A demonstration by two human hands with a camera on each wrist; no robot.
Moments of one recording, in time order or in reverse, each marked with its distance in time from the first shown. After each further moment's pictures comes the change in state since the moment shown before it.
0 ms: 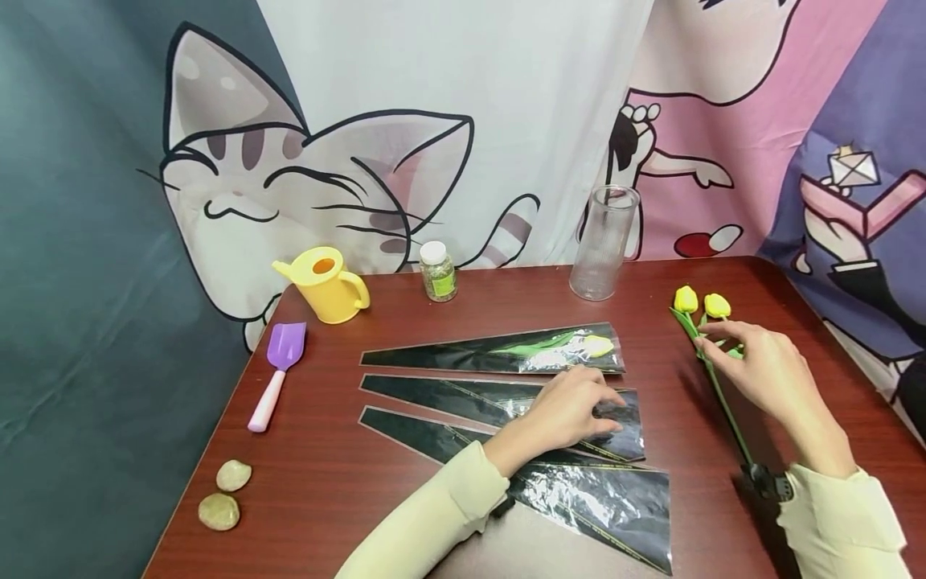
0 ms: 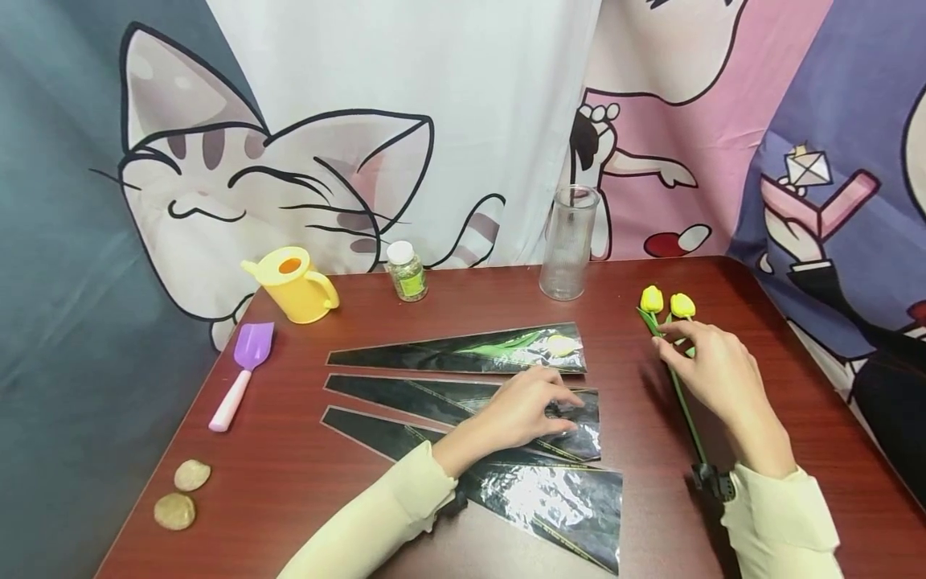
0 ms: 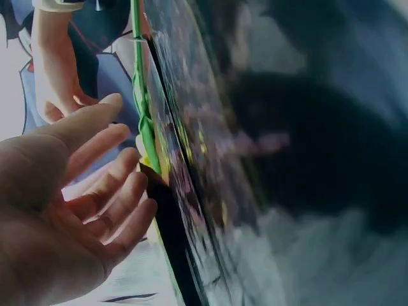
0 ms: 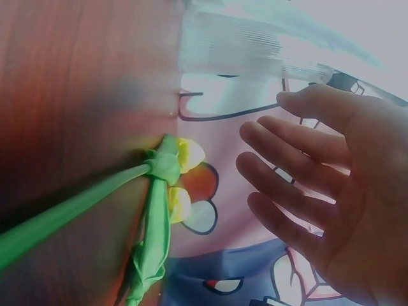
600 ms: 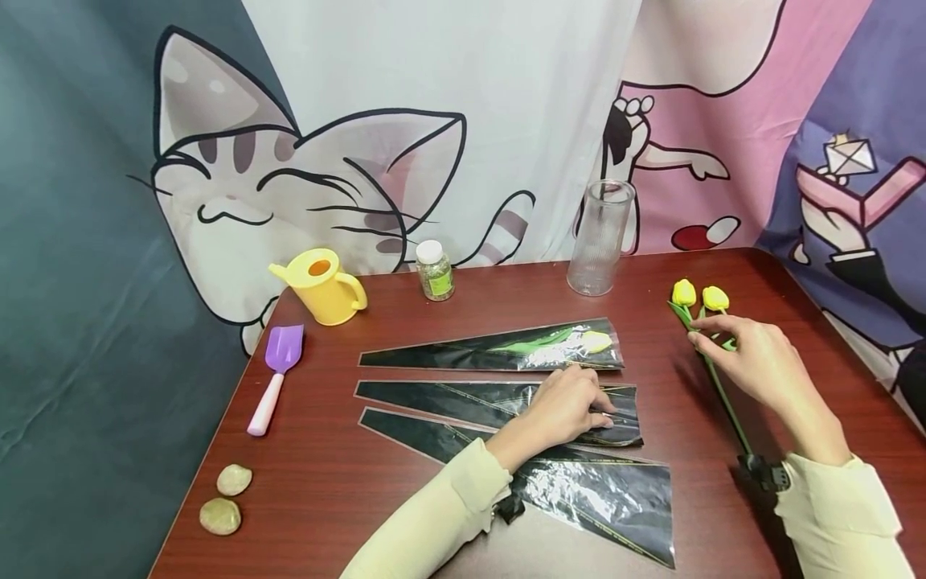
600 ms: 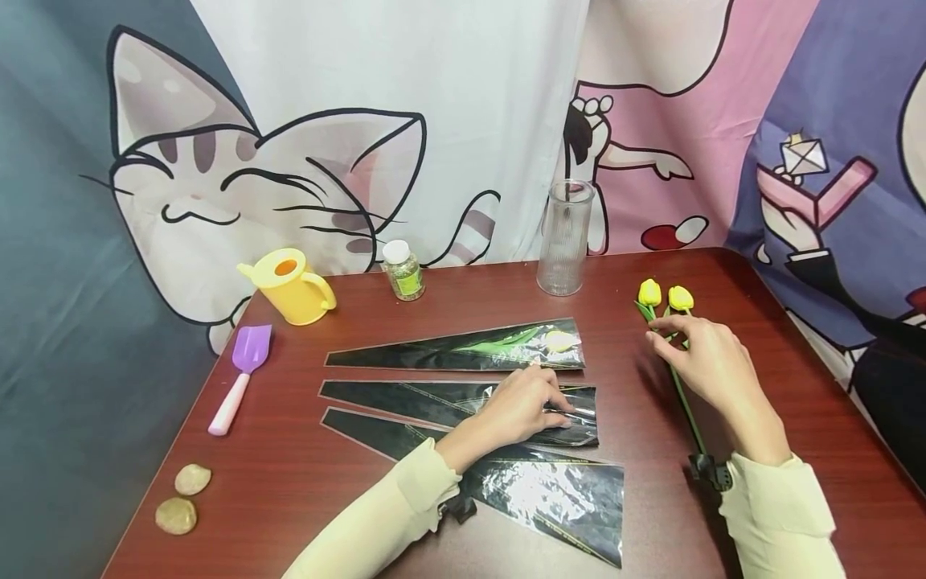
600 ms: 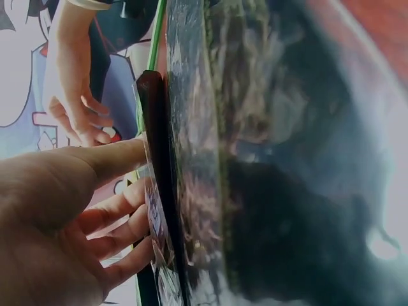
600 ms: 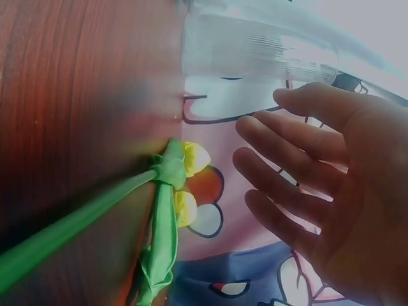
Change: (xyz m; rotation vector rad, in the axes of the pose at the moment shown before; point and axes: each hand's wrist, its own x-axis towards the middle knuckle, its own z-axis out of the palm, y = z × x) left_hand 0.004 -0.005 0.012 0.040 -0.037 -0.030; right_hand 0.004 0.003 0.005 0.019 0.012 -0.032
